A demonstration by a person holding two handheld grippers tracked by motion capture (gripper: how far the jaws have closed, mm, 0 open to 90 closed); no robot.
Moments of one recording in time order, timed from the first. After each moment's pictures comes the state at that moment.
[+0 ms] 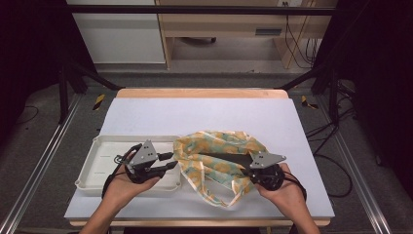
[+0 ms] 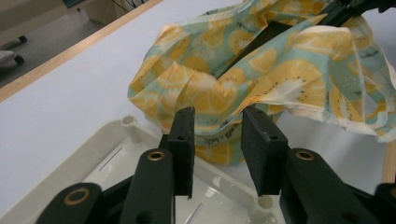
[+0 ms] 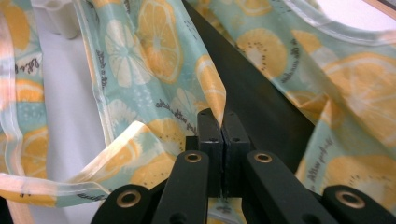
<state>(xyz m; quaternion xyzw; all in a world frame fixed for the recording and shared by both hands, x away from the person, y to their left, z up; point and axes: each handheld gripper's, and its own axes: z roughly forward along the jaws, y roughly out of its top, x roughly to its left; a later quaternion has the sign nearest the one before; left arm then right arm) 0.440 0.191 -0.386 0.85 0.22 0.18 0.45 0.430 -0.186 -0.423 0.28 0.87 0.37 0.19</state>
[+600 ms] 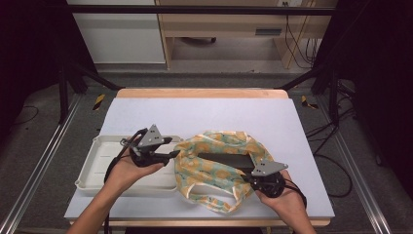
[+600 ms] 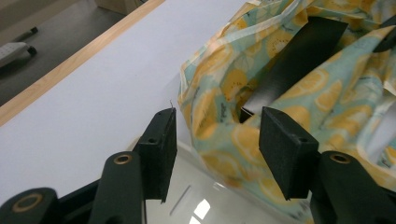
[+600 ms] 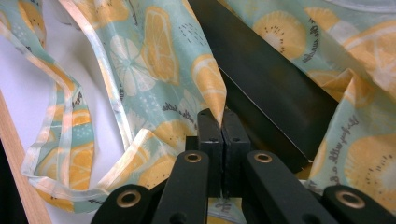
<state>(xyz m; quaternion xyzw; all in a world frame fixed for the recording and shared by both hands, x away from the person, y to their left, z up) 0.489 0.173 -0.374 0.87 0.22 0.19 0.41 0.416 -0.188 -0.439 0.28 0.86 0.38 0.18</state>
